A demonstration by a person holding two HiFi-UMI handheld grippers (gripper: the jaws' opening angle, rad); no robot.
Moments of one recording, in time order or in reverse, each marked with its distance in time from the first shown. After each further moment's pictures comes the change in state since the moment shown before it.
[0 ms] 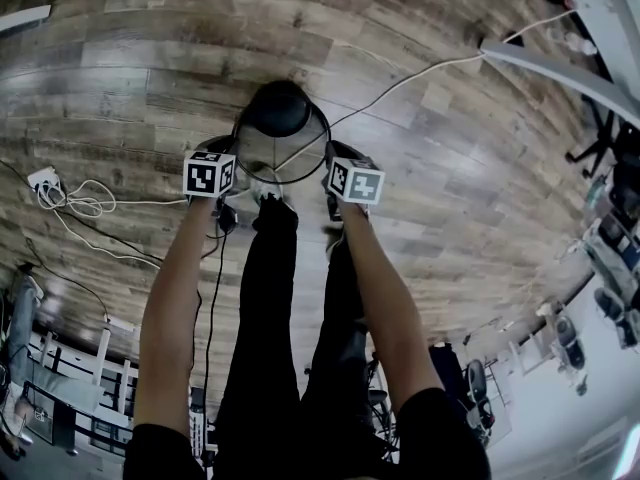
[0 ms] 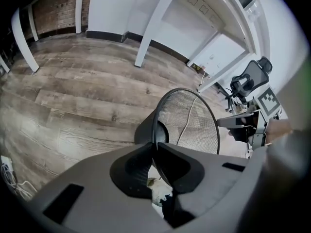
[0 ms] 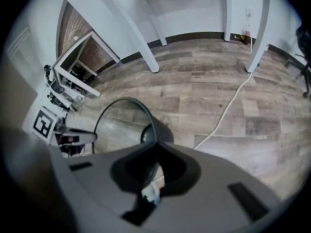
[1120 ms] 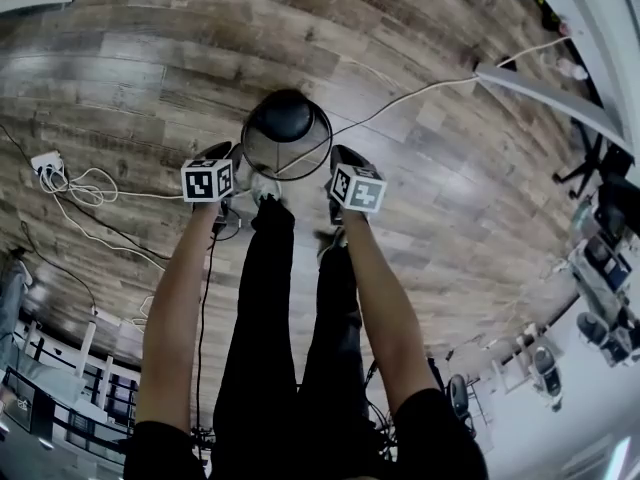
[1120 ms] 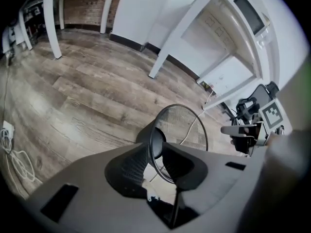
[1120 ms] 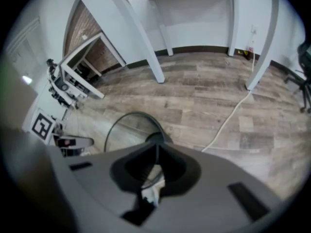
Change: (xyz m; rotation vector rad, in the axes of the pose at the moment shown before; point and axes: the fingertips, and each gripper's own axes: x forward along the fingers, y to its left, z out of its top) left arm -0.049 0.003 0.002 -0.207 -0.113 0.013; right arm -0.042 0.022 0.034 -0.075 -0.064 -0.031
